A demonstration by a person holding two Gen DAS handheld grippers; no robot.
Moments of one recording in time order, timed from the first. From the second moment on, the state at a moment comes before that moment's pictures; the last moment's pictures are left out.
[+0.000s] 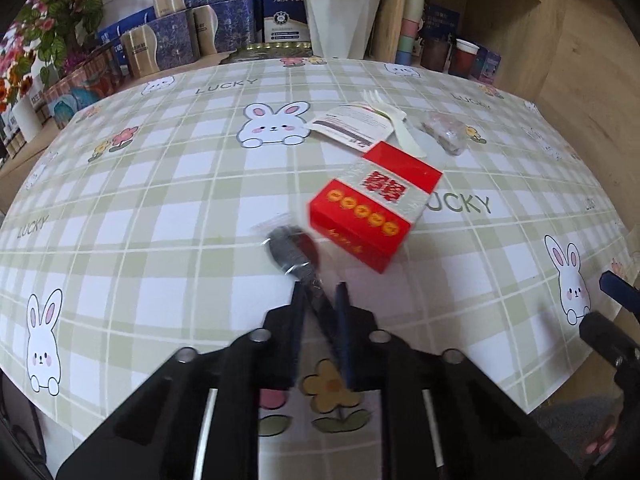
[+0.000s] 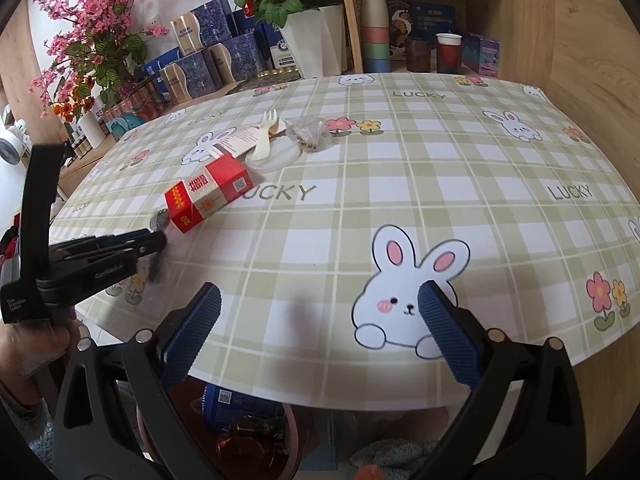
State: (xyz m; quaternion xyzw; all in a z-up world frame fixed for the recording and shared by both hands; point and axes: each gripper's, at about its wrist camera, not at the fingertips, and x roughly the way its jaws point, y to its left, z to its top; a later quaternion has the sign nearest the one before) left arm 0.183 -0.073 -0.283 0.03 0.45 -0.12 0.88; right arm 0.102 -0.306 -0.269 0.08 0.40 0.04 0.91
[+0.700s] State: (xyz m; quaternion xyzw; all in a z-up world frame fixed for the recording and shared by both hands) left arm 0.164 0.067 -0.228 -0.12 0.38 -0.07 0.91; right arm 0.259 -0.257 -0.244 0.06 0.40 0.16 0.90
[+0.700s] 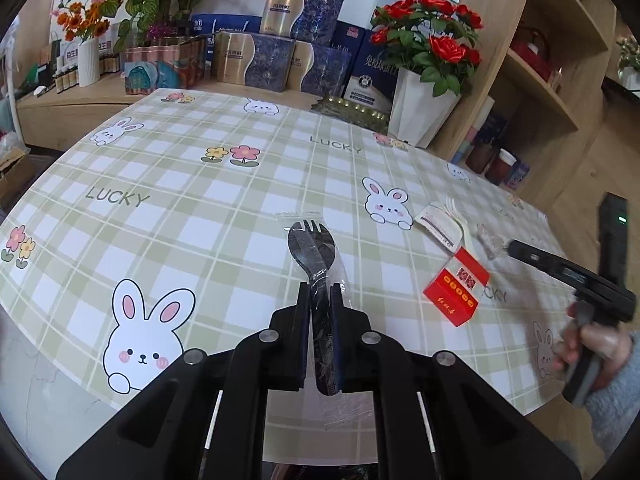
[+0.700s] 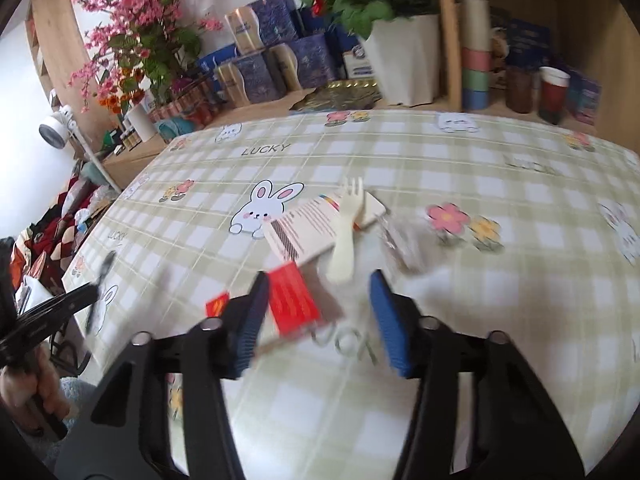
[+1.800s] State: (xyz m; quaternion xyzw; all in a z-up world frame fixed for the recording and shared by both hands) left arm 0.138 0.063 -0.211 -0.14 0.37 -0.12 0.91; right arm 0.267 -0.241 -0.229 0.05 0.39 0.12 0.91
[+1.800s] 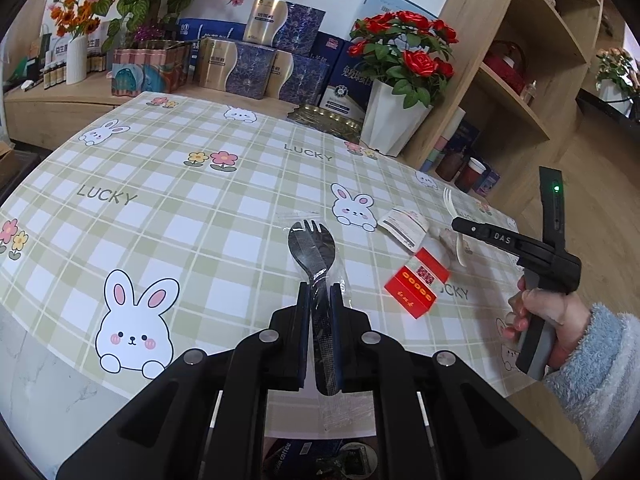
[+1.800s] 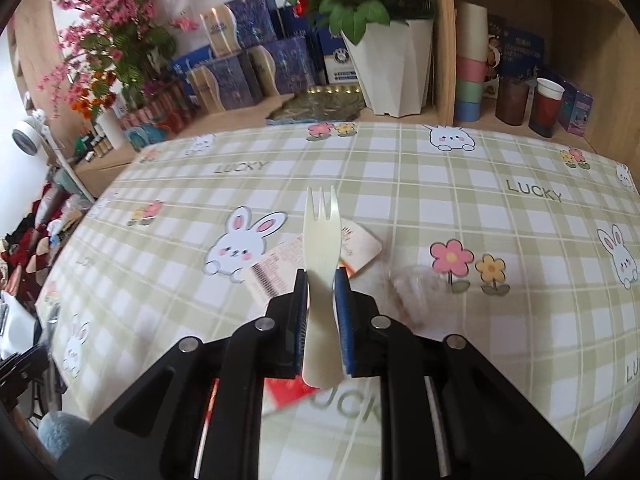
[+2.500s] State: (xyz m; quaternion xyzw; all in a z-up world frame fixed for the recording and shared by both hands) left arm 0.067 0.027 -0.195 -0.09 0.37 -0.17 0.91; right arm 0.077 -0.249 -0.219 0.10 0.35 0.14 0.92
